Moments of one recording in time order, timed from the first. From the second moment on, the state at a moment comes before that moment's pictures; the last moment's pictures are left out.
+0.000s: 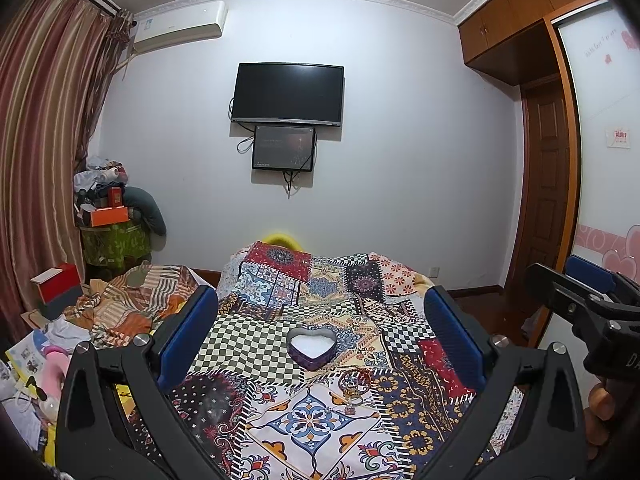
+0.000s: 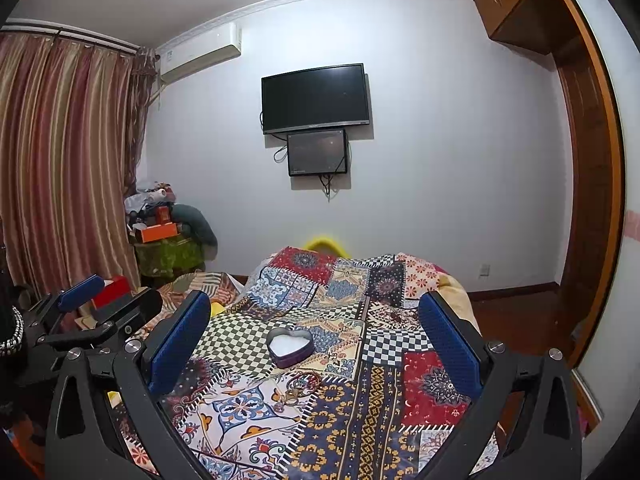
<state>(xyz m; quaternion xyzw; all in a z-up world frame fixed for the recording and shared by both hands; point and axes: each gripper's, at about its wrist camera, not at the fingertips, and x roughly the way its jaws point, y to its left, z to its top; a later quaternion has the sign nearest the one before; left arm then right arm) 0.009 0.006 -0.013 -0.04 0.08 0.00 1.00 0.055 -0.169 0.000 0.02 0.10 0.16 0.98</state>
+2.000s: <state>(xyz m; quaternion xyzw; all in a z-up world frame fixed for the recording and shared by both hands) 0.159 0.045 -0.184 -0.05 0.39 -0.05 0.92 0.188 -0.110 -0.151 -0.01 0.40 0.27 0.87</state>
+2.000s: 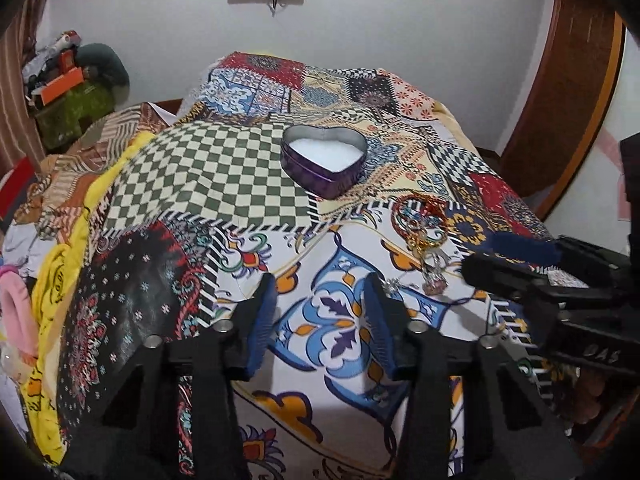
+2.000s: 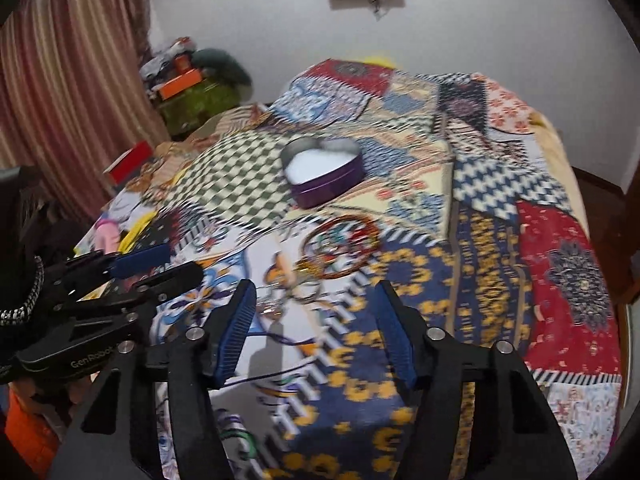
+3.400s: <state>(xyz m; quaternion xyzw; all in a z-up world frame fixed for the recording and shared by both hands) 0.173 0.007 -0.190 -0.03 0.39 -0.11 0.91 0.196 -0.121 -0.150 0.03 0.41 0.28 0.87</state>
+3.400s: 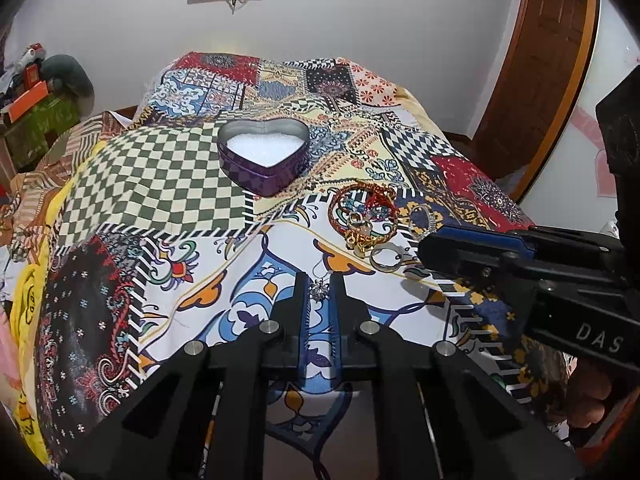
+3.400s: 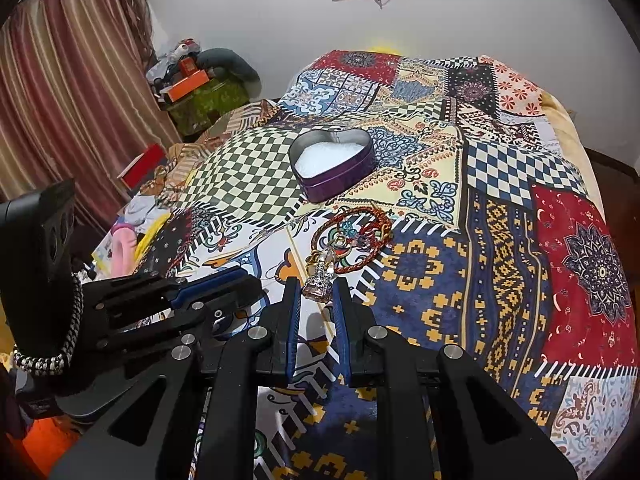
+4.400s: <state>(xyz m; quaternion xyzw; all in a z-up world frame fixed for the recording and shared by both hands) 0.170 0.042 -0.111 -0.04 0.29 -0.06 0.96 0.190 -0.114 -0.076 0.02 0.32 0.27 0.91</state>
